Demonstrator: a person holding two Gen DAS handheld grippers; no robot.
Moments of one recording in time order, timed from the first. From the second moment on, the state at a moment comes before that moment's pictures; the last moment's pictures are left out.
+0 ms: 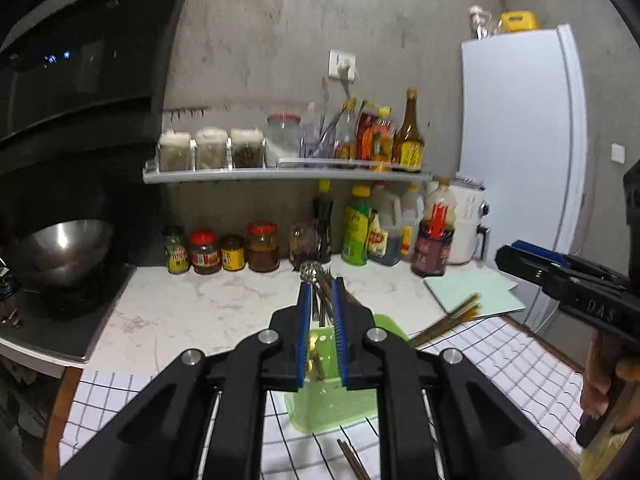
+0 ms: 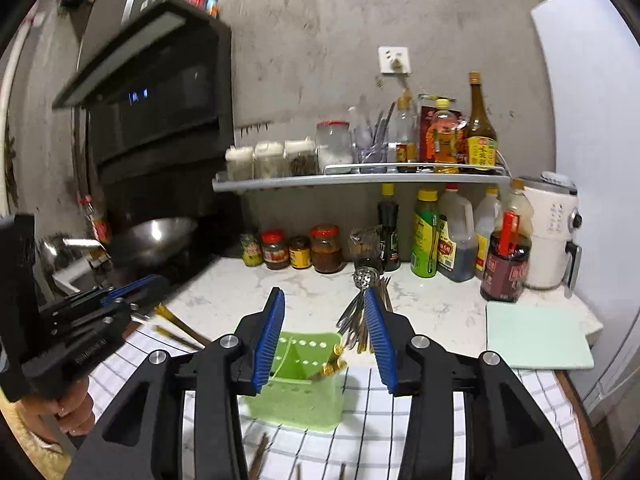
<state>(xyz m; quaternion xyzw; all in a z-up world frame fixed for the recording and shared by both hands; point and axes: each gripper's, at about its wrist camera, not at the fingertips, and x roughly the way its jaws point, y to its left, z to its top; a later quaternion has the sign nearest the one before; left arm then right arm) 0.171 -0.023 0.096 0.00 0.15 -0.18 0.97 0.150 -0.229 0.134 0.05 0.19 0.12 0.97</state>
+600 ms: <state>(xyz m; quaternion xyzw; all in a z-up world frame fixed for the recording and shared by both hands) 0.040 0.012 -0.068 0.04 0.39 -0.11 0.91 0.000 -0.261 -0.025 0.05 0.39 0.08 0.92</state>
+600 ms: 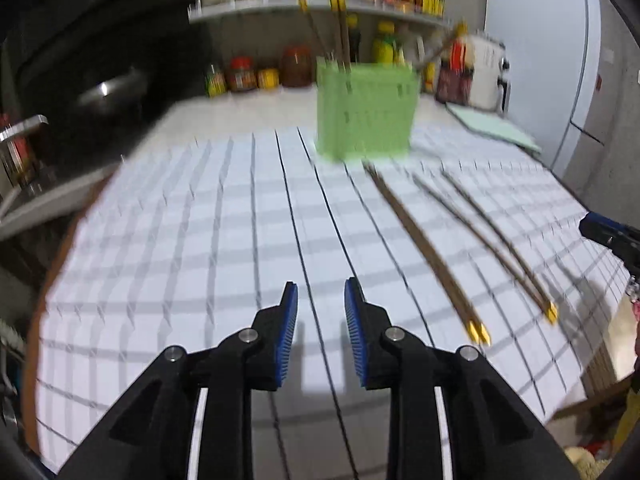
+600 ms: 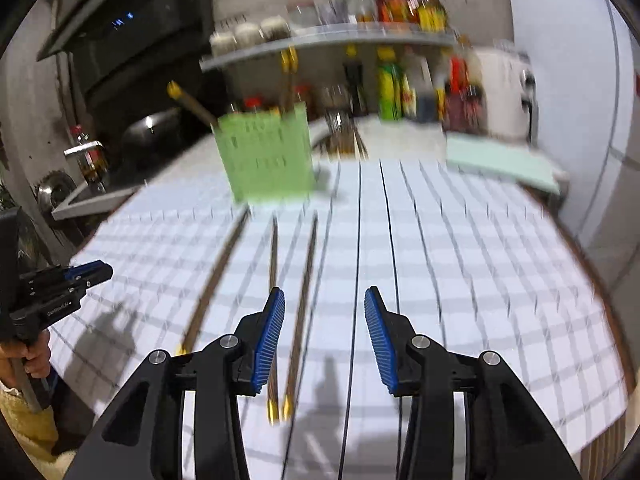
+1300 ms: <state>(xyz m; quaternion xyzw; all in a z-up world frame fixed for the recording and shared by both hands) 0.051 -0.030 -0.091 0.03 0.43 -0.18 0.88 0.020 -0.228 -0.066 0.02 0.45 0.13 0.89</state>
